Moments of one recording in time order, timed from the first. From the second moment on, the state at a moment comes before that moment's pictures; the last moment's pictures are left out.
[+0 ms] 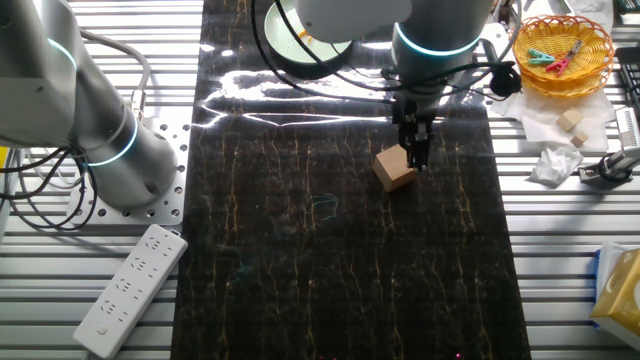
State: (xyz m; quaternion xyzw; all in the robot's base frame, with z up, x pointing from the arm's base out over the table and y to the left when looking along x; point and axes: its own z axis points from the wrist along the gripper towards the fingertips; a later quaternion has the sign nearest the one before) arm 0.520 0.016 0.074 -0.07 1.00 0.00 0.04
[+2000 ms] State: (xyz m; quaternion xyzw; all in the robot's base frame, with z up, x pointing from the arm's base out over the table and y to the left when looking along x) arm 0.522 0.002 0.051 -0.04 1.00 0.06 0.05
